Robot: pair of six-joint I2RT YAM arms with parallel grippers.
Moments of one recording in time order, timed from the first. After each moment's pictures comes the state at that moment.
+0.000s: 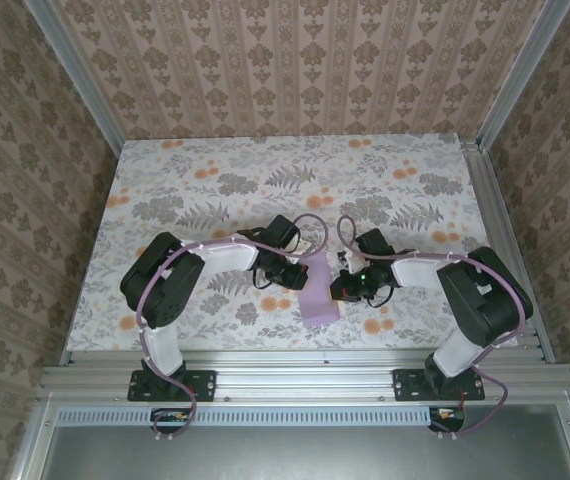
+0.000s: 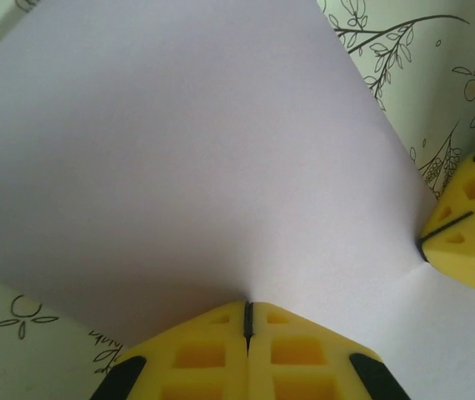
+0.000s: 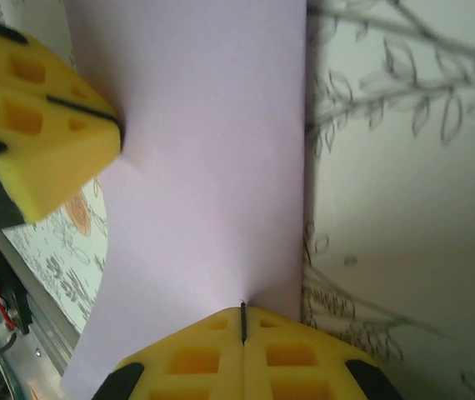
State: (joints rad) left arm -0.78 1.86 1.05 -0.40 0.41 -0.22; right arm 0.42 1.62 0.65 -0.22 -0.63 0.45
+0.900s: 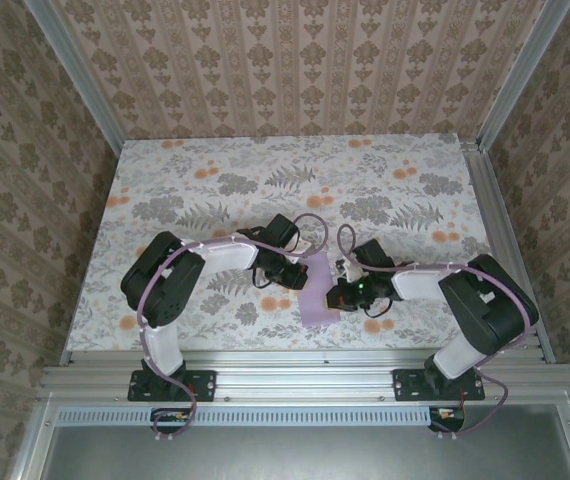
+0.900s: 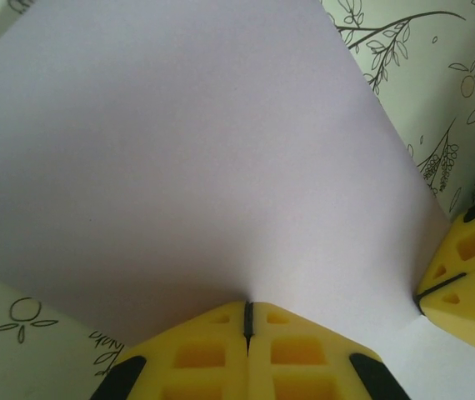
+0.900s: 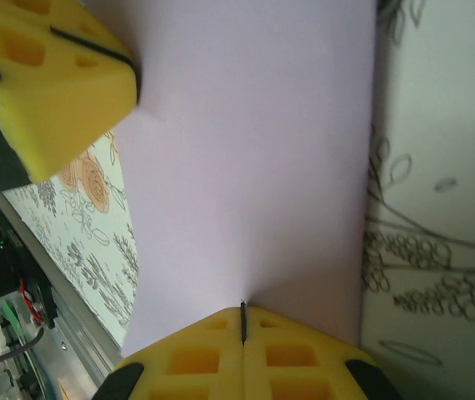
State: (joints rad) left arm -0.77 1.87 1.06 -0.40 0.42 -0.20; right arm 0.49 1.57 0.55 -0.09 -0.64 0.59
